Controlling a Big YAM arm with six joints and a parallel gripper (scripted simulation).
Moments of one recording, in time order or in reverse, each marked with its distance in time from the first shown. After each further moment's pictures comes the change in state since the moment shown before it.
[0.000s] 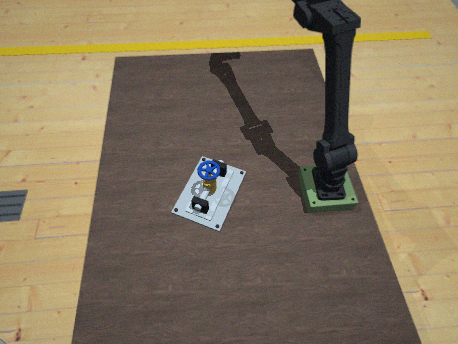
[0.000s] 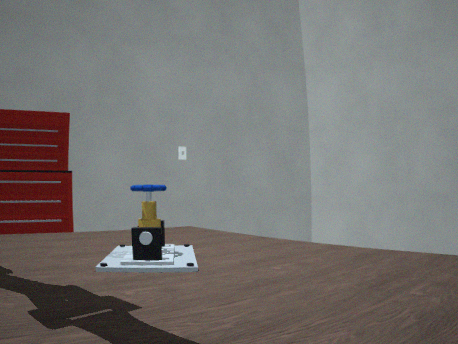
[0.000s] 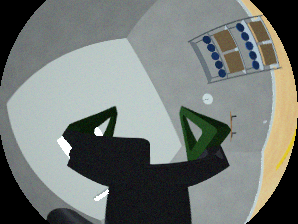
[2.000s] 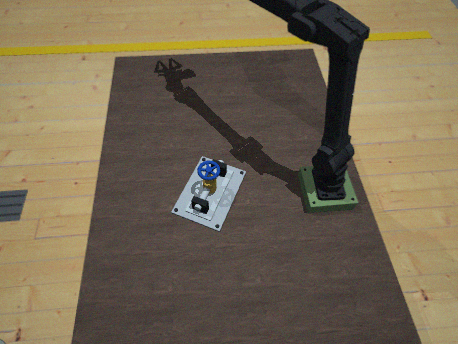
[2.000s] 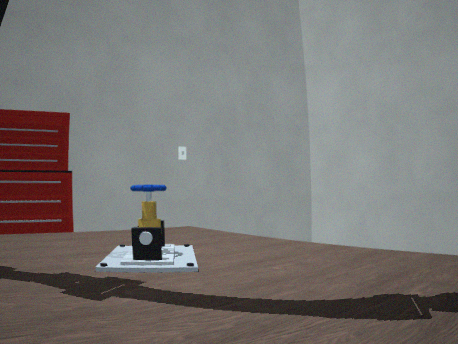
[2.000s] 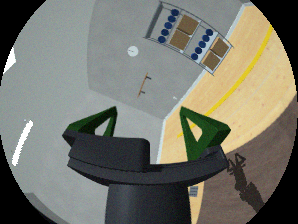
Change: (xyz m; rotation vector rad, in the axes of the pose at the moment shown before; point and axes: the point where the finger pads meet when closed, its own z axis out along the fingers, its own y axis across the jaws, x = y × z) arm 0.185 -0.122 -0.229 0.626 0.523 -0.842
